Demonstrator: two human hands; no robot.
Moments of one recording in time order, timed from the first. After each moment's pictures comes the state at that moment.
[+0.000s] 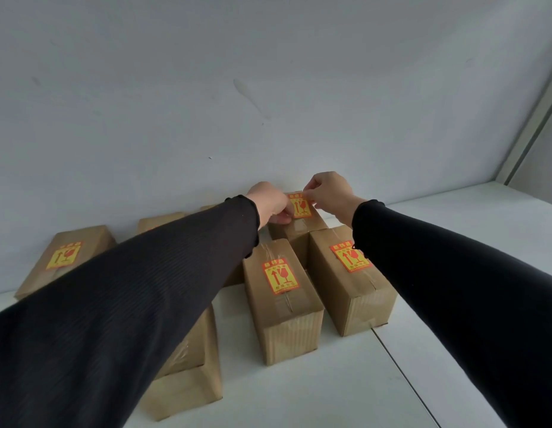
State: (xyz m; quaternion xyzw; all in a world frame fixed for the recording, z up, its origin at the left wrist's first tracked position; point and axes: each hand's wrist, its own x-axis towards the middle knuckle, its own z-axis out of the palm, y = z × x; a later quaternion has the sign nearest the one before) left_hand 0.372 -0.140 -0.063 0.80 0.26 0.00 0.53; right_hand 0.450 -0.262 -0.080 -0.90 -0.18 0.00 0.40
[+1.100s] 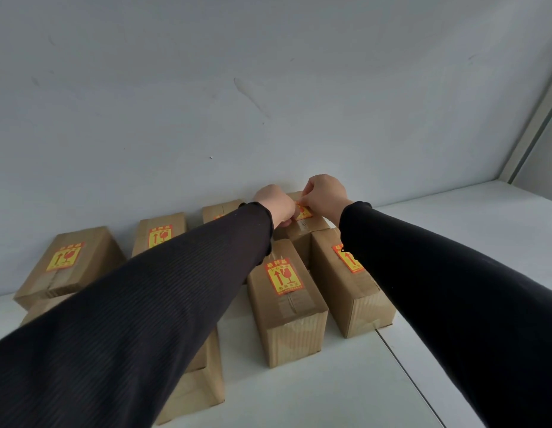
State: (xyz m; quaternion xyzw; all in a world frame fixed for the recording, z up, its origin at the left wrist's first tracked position) left_hand 0.383 -0.149 -0.075 0.87 0.27 0.04 0.41; right_hand 0.457 -0.245 -0.092 -0.94 -0.18 -0.05 0.28
